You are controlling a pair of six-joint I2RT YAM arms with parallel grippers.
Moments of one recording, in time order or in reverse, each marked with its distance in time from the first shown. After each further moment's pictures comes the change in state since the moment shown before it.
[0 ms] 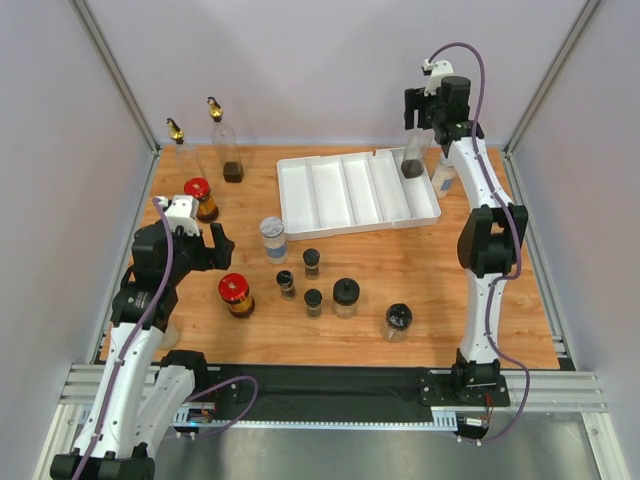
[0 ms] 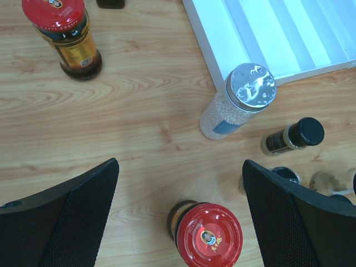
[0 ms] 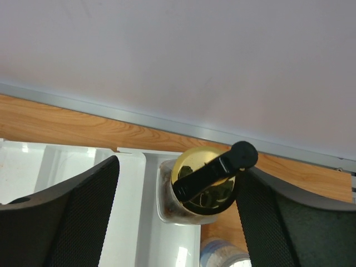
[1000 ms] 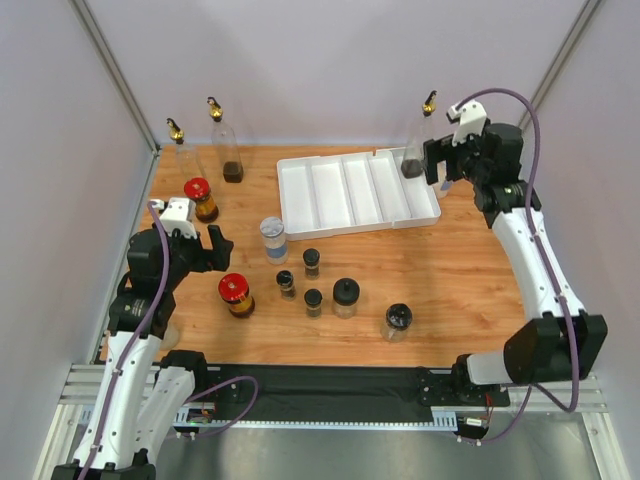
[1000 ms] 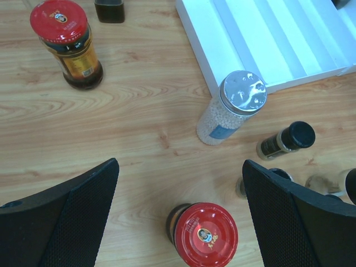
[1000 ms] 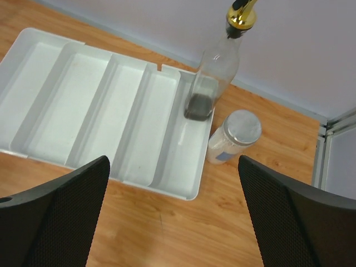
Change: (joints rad) left arm 0.000 -0.050 0.000 0.001 0.008 -0.002; right arm -0.017 -0.837 -0.839 0.005 -0.132 -0.132
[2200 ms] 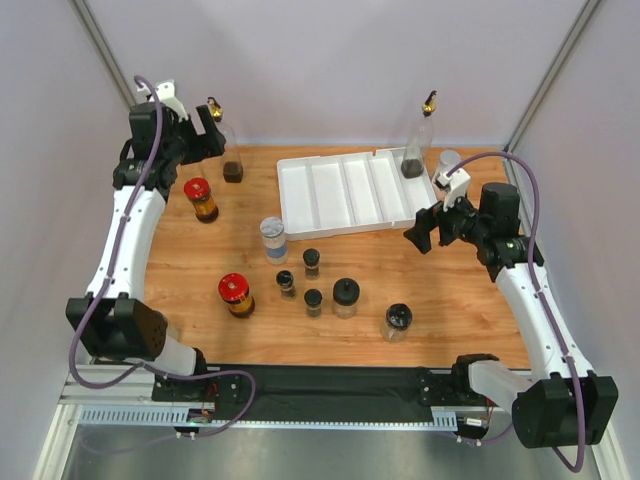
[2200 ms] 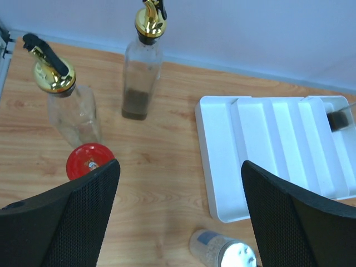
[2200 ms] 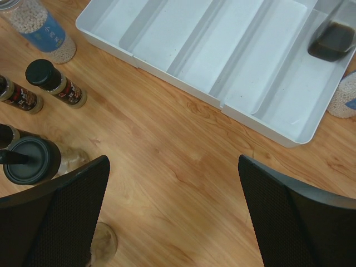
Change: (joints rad) left arm 0.071 0.820 0.801 0.014 -0.063 -0.154; right arm -0.002 -0.359 -0.445 -0.137 -0.360 -0.029
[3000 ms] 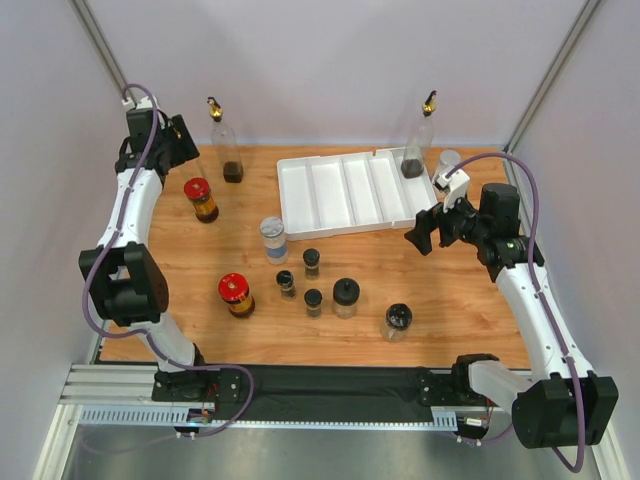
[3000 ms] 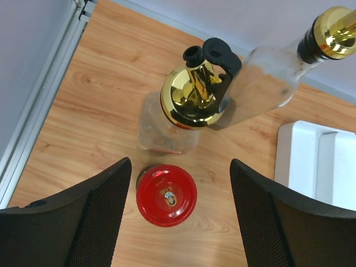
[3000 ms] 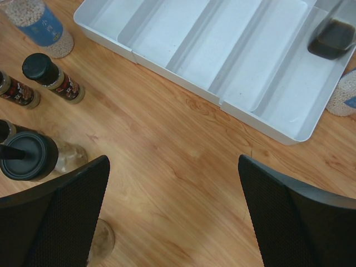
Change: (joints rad) left arm 0.146 0.266 0.047 0.080 -0.119 -0.014; right arm -0.002 -0.002 0.000 -0.017 0.002 -0.024
